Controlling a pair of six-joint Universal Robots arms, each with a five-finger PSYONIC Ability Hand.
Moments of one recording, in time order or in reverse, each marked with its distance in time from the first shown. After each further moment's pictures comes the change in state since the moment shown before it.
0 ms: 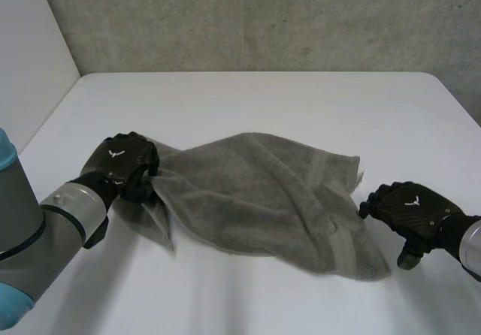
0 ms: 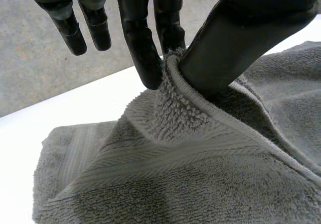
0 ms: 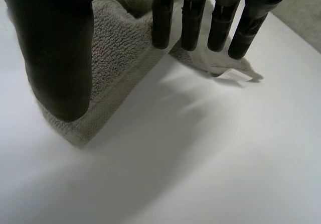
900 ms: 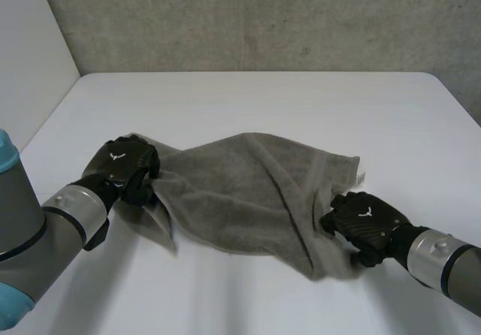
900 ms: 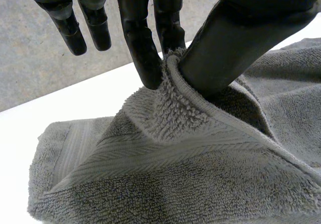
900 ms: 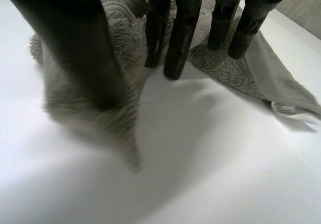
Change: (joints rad) left arm 0.006 -0.010 -0.005 0.001 0.009 0.000; right arm 0.223 0.134 -0.019 -0.183 0.042 0.165; left_hand -0.001 0.002 0.000 0.000 0.000; right_hand 0.485 0.514 0.000 0.000 0.488
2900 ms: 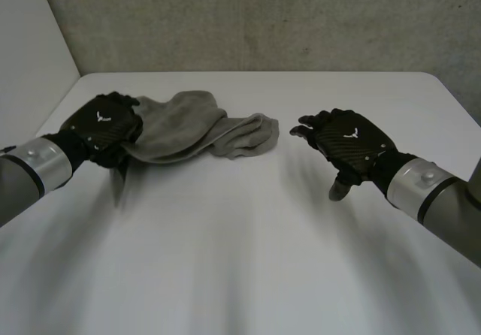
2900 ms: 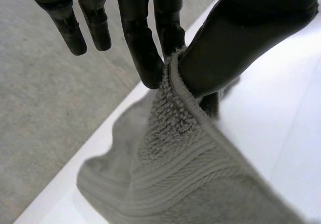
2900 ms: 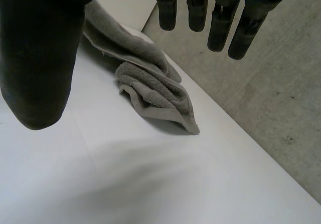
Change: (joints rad) left arm 0.236 -0.074 0.213 -0.080 0.408 0.463; right arm 0.144 -0.002 -0.285 -0.145 0.031 0.235; left_hand 0.000 0.007 0.000 0.000 0.009; right_hand -0.692 -0.712 0.000 0.000 -0.717
